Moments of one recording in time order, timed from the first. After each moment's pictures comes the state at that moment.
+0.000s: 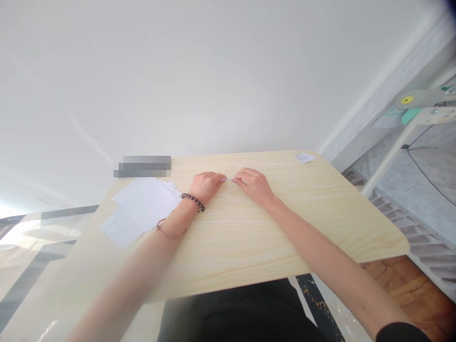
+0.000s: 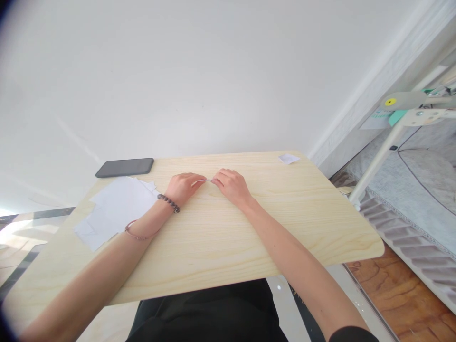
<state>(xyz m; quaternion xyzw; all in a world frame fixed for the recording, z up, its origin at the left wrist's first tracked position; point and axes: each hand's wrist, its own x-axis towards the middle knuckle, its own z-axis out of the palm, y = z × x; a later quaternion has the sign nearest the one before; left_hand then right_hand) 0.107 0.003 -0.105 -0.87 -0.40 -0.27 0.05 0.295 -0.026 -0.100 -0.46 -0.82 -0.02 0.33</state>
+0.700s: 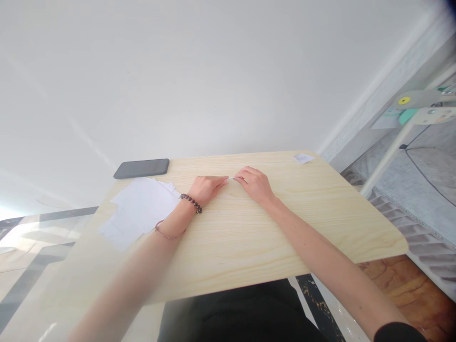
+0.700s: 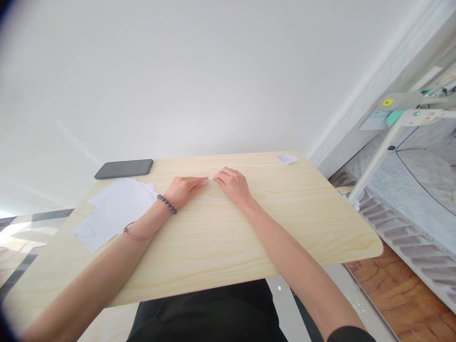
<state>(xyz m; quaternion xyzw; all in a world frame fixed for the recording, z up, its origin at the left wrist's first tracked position) 0.104 -0.002 -0.101 -0.90 -0.38 -0.23 -0.03 0.299 -0.024 -0.102 -0.48 -0.80 -0.02 0.36</state>
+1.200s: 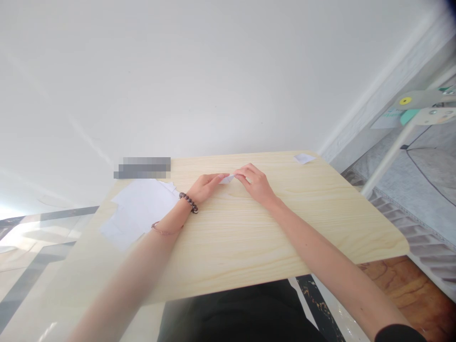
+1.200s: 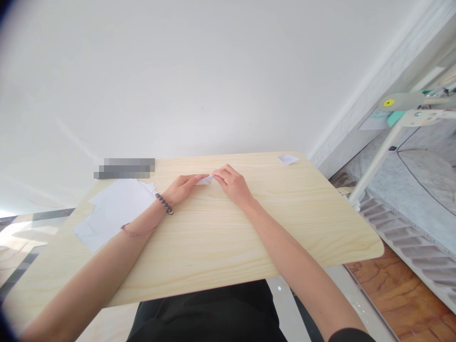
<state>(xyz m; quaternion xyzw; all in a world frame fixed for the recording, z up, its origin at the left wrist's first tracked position) 0.102 -0.004 -0.089 -0.80 -0.38 -0.29 -0.37 0.297 -0.027 -0.098 -0.44 -0.79 0.04 0.42</state>
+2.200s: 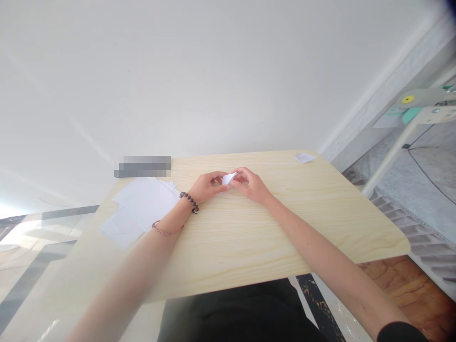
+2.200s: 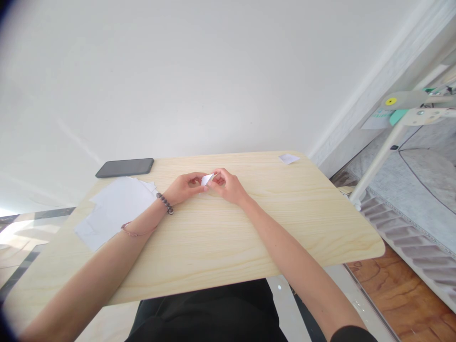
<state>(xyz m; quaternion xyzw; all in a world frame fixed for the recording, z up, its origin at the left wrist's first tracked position) 0.105 -0.002 -0.095 -0.80 -0.39 -0.30 -0.34 0.291 -0.027 -0.106 -0.44 -0.74 0.28 0.43</state>
